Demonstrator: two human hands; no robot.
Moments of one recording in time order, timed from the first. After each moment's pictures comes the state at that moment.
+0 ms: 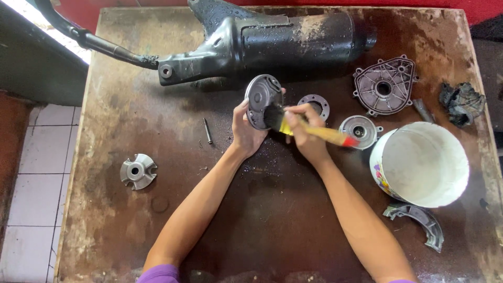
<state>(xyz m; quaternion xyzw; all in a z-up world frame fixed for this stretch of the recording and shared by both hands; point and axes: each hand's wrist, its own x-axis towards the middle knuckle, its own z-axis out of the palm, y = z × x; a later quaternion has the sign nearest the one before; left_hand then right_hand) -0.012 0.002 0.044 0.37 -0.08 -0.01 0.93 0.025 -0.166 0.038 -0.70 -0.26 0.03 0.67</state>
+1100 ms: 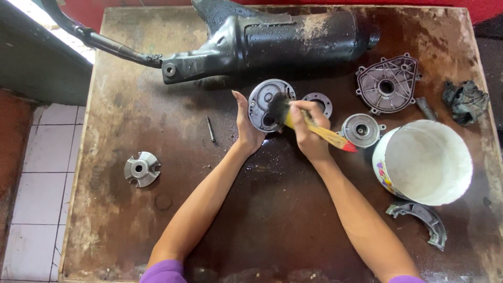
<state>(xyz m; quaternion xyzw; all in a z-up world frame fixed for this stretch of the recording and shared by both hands) 0.002 0.011 -0.025 0.38 -0.01 0.02 0.93 0.027 -0.167 0.023 -0.73 -0.24 -0.07 0.64</state>
